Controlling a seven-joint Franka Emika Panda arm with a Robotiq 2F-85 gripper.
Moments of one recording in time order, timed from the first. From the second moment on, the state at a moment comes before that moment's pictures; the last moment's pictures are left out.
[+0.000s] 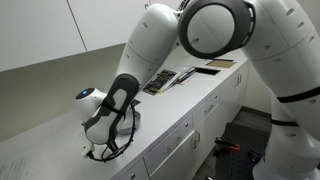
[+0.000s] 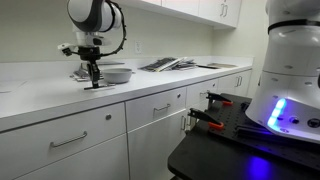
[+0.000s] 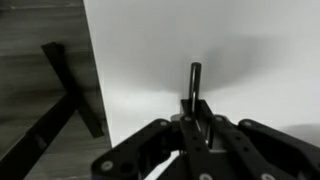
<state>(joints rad) 0.34 0.64 -0.06 -1.81 -0.09 2.49 2.25</state>
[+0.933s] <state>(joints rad) 0.35 0.64 -0.07 -1.79 -0.10 2.49 2.24</state>
